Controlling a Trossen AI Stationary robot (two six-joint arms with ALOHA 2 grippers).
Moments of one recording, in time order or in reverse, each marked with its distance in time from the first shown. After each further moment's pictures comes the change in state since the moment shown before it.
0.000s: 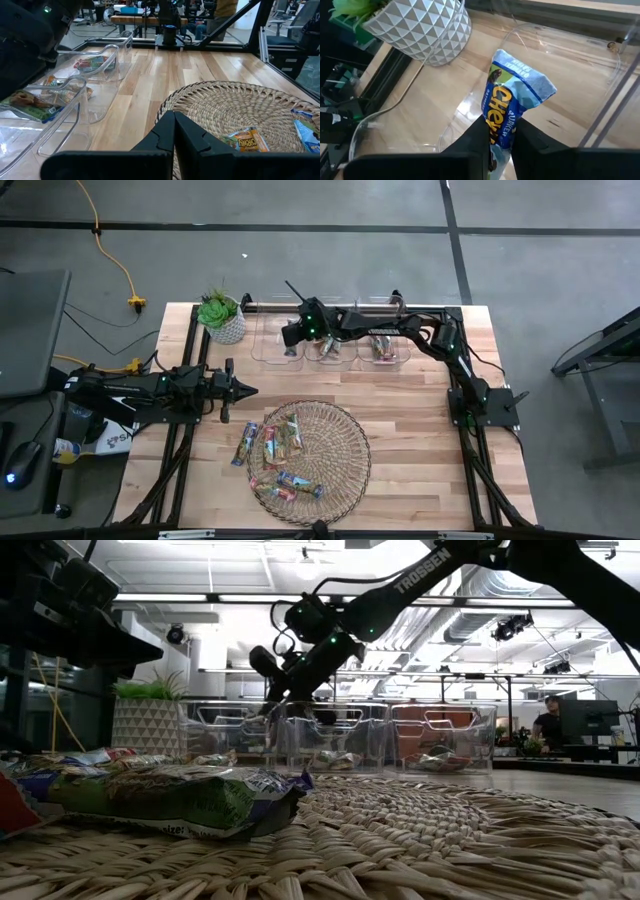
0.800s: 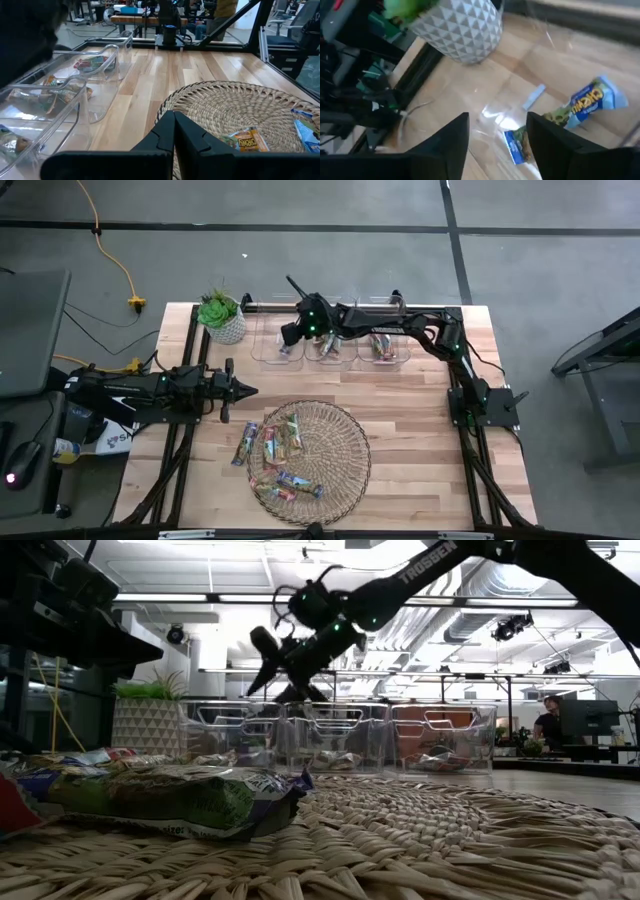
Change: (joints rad) left arm 0.000 0.000 0.000 0.000 0.000 0.000; right arm 0.000 -0.046 0.000 0.022 -0.095 -0.032
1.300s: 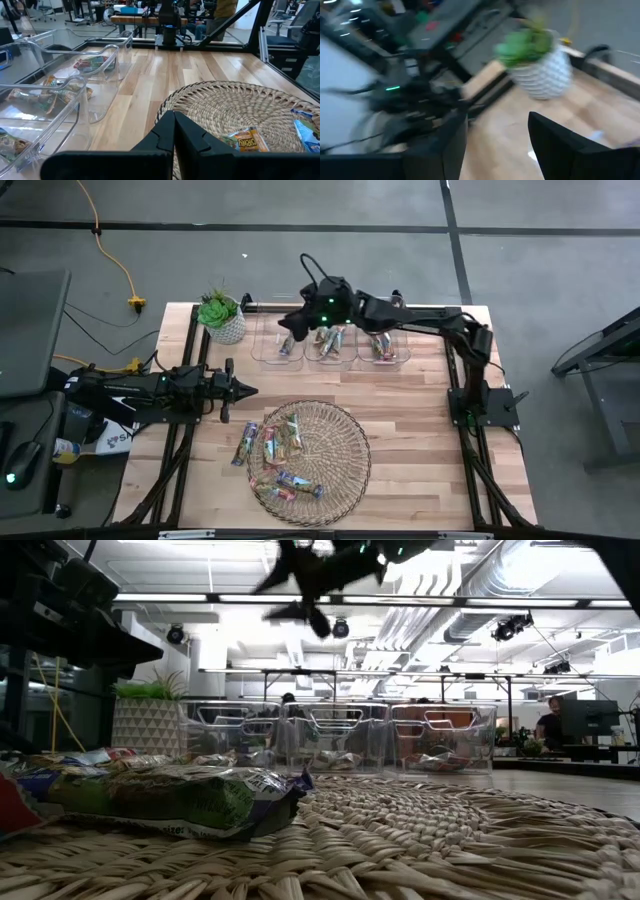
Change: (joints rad) left arm 0.000 0.000 0.000 0.000 0.000 0.000; right arm 0.055 -0.264 0.000 -0.020 -0.096 -0.108
